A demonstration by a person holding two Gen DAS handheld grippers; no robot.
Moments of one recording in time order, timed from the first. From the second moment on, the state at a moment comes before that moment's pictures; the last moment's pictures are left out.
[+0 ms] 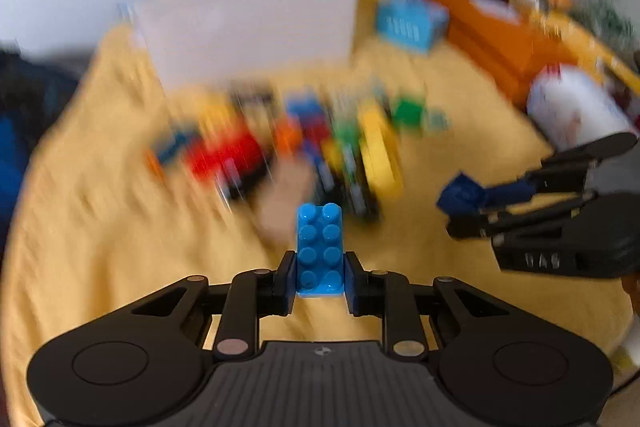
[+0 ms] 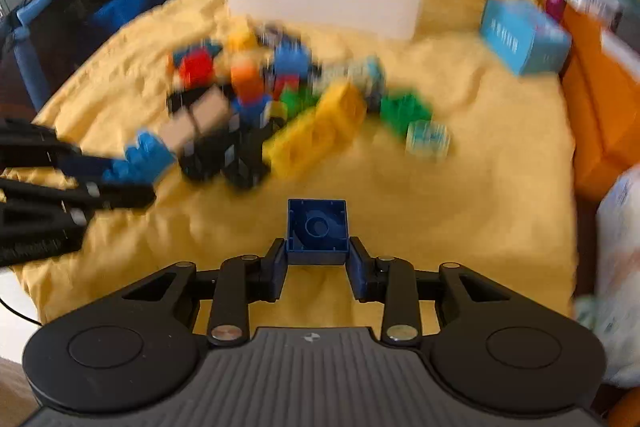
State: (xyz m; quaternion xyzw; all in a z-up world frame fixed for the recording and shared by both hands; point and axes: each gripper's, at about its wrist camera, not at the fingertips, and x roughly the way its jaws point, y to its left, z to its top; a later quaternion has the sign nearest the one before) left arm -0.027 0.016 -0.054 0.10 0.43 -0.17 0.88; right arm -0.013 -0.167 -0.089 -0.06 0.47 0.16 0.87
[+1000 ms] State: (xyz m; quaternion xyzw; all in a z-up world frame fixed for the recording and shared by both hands) left arm 0.257 0.005 0.014 0.07 0.39 -0.12 0.91; right arm 0.228 -0.123 0.002 -0.09 0.38 0.11 0.92
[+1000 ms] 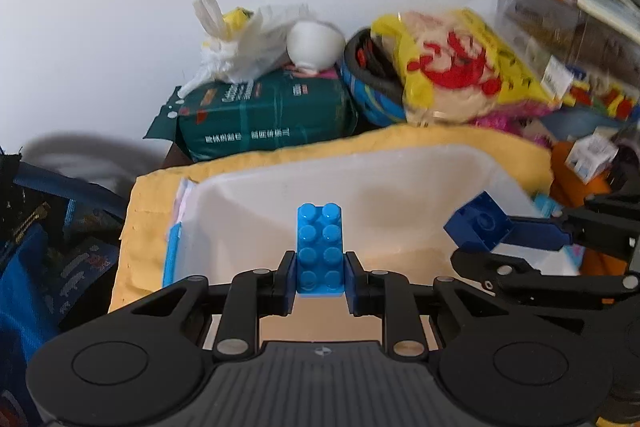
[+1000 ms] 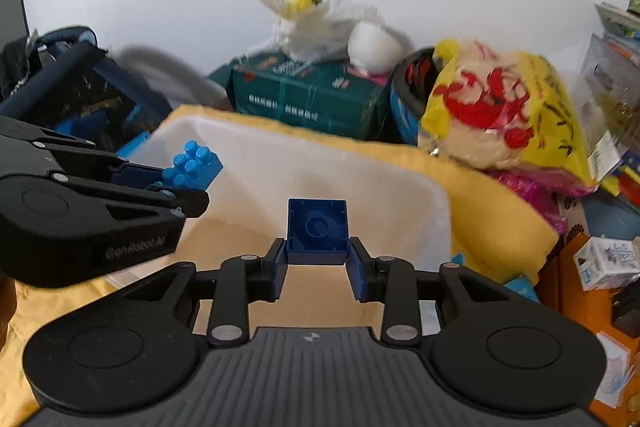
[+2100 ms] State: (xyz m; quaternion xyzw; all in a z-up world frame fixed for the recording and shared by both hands) left arm -0.009 0.037 -0.065 0.09 0.43 -0.16 0.88; right arm 0.018 -0.126 -0.079 -0.14 0.43 0.16 0.88
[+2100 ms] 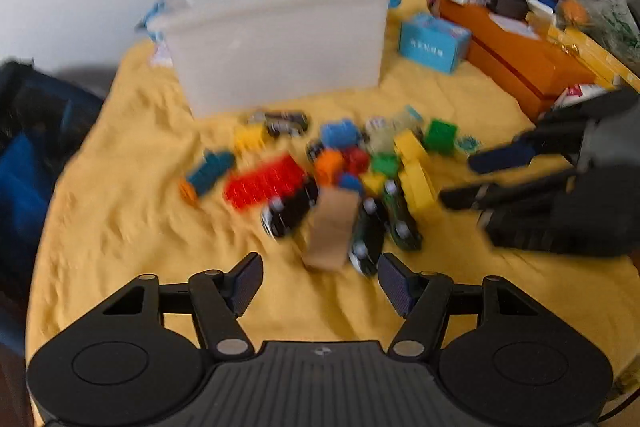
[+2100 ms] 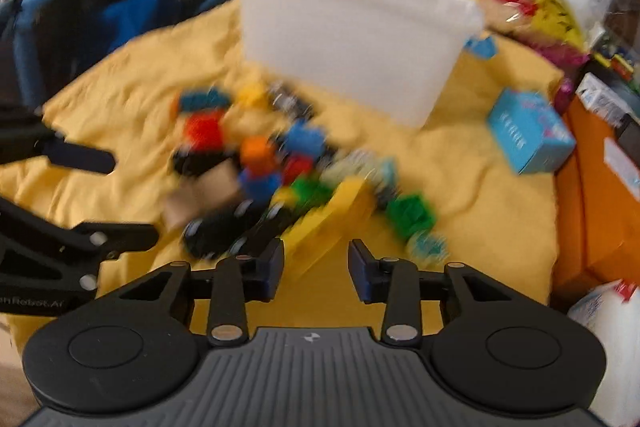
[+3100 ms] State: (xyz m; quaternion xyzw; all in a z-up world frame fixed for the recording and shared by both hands) left arm 0.023 0.003 -0.121 0.01 0.46 -0.19 0.87; right arm -0.019 -0.161 -0.113 -0.14 0.47 0.14 0.86
